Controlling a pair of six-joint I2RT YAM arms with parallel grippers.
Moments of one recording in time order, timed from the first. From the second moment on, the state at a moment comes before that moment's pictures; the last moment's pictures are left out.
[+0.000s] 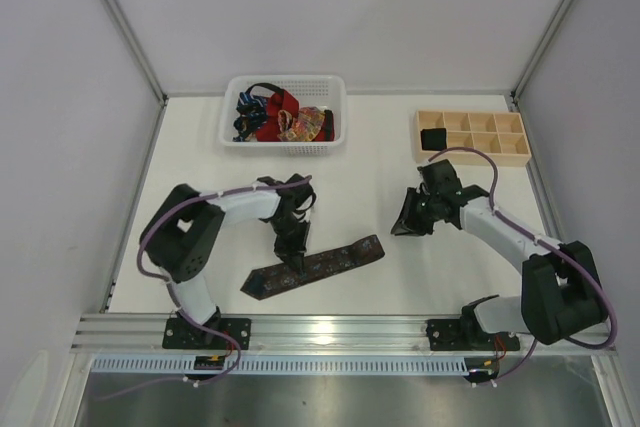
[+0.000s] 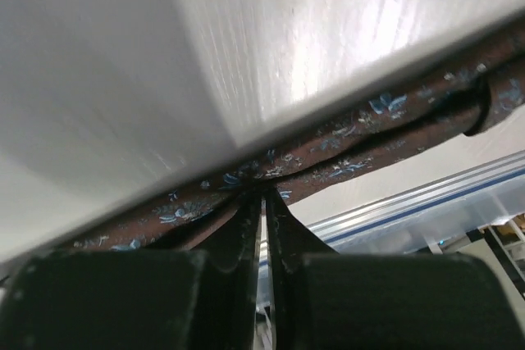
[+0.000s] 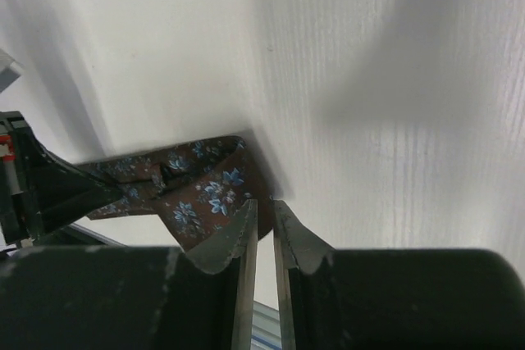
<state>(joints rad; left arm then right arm) -0.64 1.74 0.97 -0.77 0.35 -0.51 0.36 1.33 0.78 -0.52 -0.29 0.63</state>
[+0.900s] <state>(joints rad) -0.61 1.83 1.41 -0.96 0.15 -0.35 0.26 1.48 0.83 -0.41 -0.53 0.62</state>
